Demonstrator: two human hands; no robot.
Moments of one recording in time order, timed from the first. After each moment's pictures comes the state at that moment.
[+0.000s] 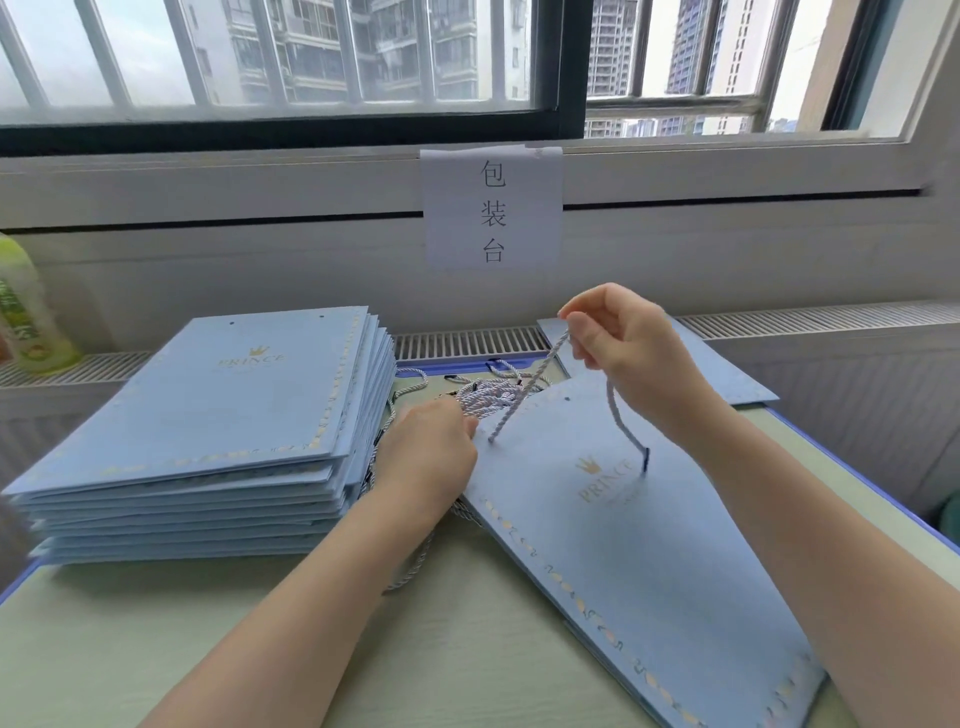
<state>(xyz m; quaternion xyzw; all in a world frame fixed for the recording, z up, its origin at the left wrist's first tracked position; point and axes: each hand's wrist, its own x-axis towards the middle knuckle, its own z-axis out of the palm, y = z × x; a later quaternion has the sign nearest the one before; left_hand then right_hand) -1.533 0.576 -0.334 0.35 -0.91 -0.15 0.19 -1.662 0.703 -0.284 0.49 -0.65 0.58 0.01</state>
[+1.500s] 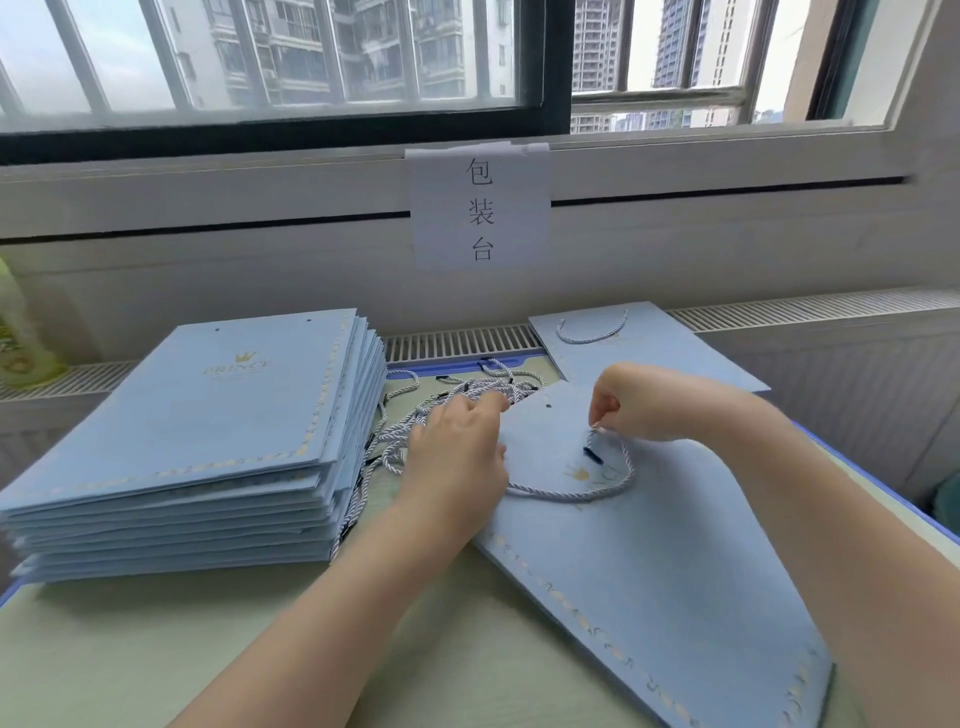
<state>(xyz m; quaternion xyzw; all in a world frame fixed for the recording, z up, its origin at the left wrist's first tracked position) -1.534 0.603 -0.335 0.24 -0.94 -0.11 0.20 -1.678 0.721 -0.288 0.45 -0.89 0.08 -0.09</state>
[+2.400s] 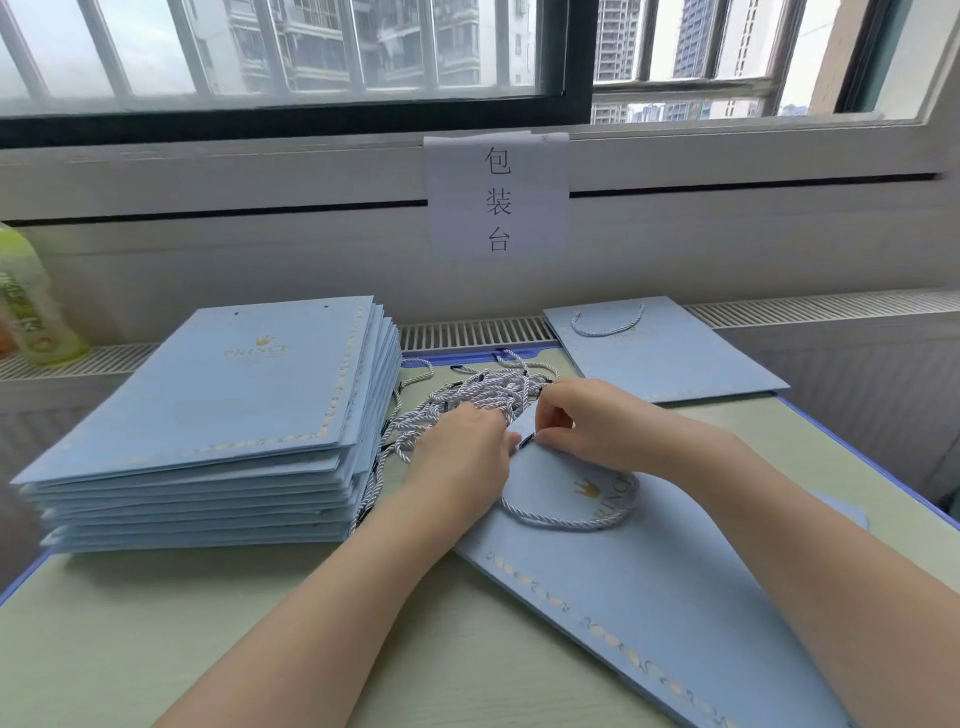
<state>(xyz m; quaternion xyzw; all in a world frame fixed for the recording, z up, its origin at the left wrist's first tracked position) -1.536 0.588 -0.344 0.26 -0.95 -0.10 0.11 -1.655 0.692 -0.319 0.59 -0.80 0.15 -0.03</state>
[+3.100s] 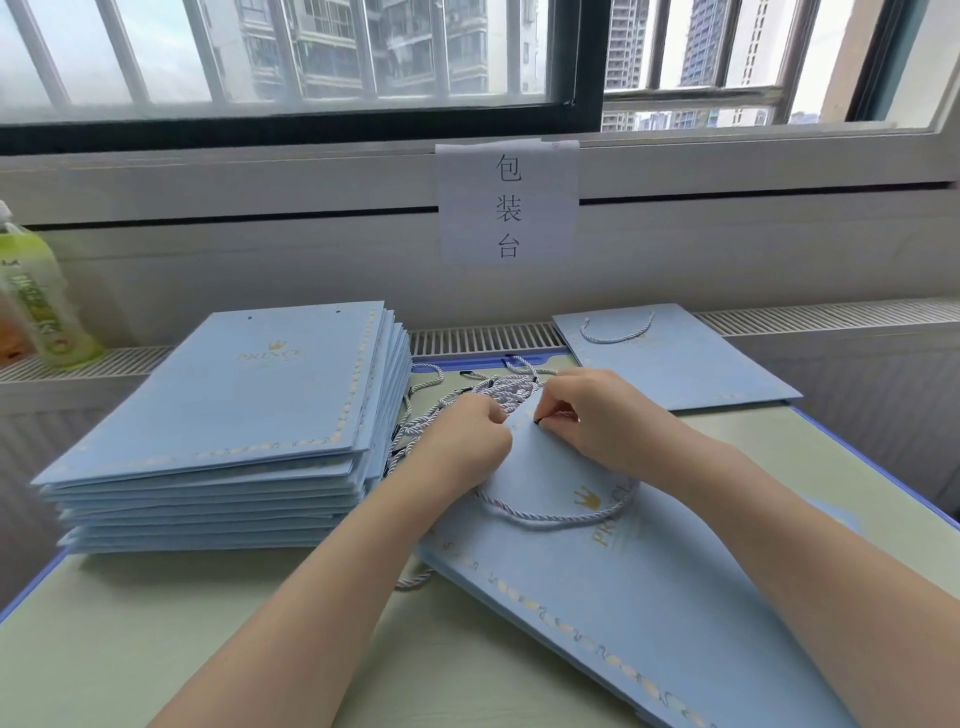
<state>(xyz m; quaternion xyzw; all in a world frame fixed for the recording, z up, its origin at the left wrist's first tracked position) -1.537 0.577 -0.325 0.30 -0.88 -0.35 0.12 -1.661 0.682 -0.328 0.60 -0.76 0.23 0.08</state>
